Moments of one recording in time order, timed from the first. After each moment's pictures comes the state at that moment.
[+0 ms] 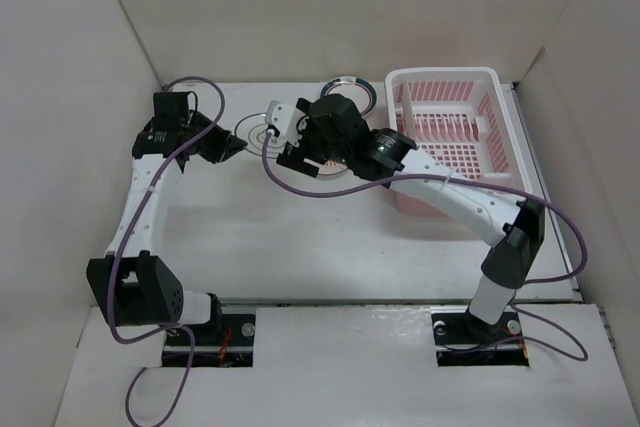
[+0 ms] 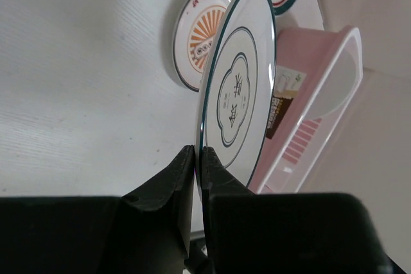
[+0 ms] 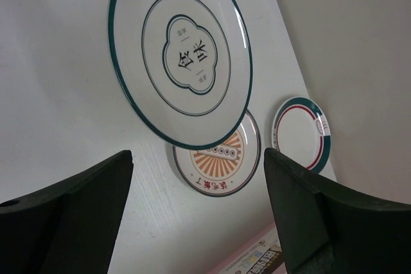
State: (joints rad) left arm 0.03 1.36 1.29 -0.73 0.36 -0.98; right arm 0.93 1.74 1.78 -0.50 0.08 -0.54
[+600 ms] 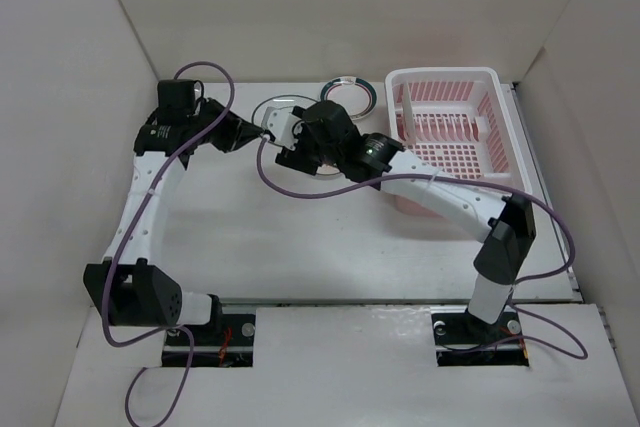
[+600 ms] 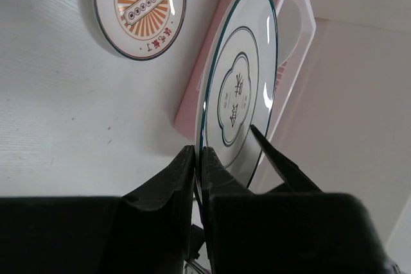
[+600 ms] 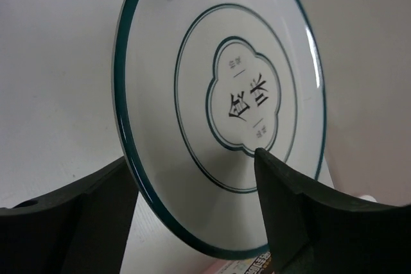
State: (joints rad) left arm -0.05 1.35 1.38 -0.72 0.48 -1.04; right arm 0.93 1.78 1.74 -0.44 0.15 -0.58
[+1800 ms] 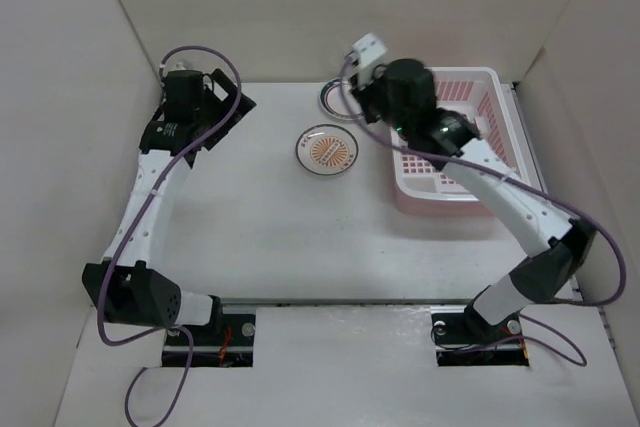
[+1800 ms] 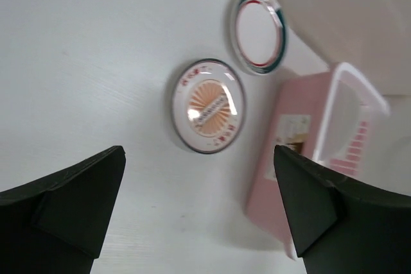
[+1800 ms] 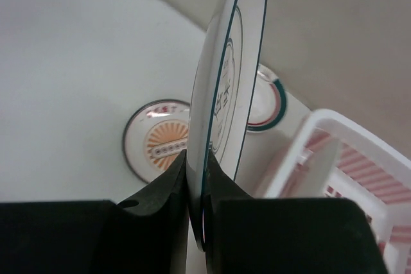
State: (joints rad) left arm -0.10 1.35 1.43 -0.63 0.09 -0.81; right arm 0.73 1.58 1.69 -0.39 0.19 -0.24
